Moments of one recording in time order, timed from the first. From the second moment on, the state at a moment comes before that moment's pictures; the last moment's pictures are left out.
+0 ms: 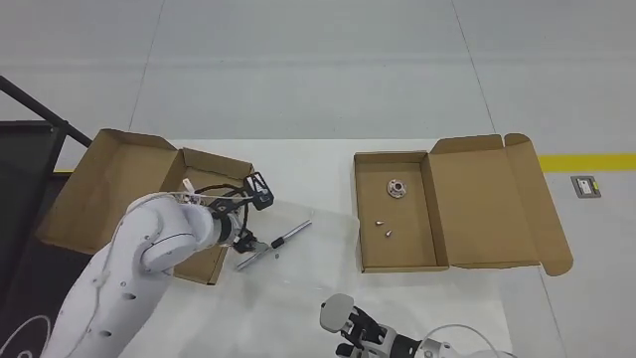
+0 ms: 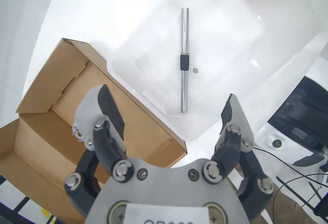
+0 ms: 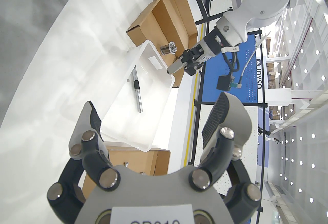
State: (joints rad) left arm 0.75 -0.98 -1.07 -1.66 0.92 -0.56 -1.18; right arm -1.45 -0.98 1.09 -2.28 -2.61 -0.63 -0.32
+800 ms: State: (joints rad) left arm 0.68 -1.02 -0.87 -1.59 1.06 -0.60 -1.10; right arm -1.52 -0.98 1.17 -2.29 -2.51 -0.43 -0.24
